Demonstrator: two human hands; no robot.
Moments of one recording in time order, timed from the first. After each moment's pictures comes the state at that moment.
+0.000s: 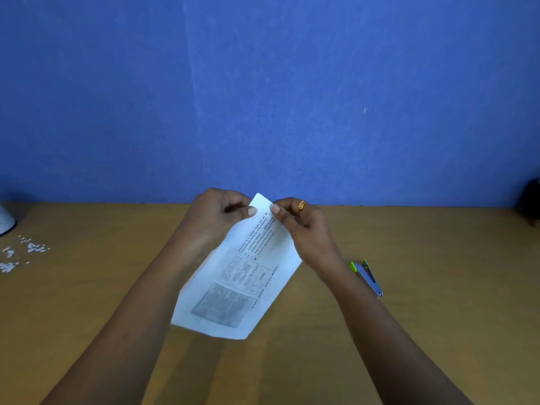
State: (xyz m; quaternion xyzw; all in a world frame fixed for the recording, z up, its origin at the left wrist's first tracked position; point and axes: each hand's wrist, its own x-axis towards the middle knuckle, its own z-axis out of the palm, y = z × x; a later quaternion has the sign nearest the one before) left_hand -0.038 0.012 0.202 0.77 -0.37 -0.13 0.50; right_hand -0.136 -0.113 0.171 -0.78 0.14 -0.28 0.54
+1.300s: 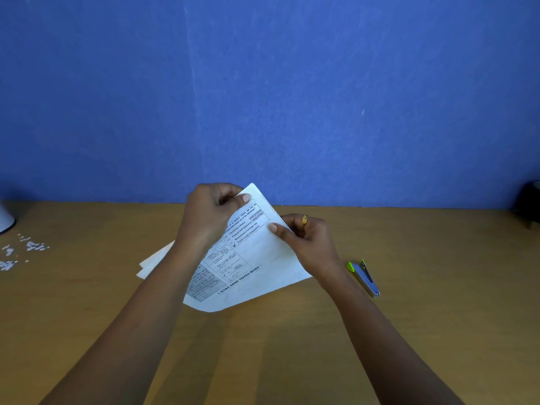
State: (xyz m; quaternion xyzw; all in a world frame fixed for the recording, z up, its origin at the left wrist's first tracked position) left_hand -0.043 0.006 0.201 0.77 -0.29 -0.06 0.57; right_hand -0.146 -0.118 0.150 -0.77 0.19 -0.27 0.55
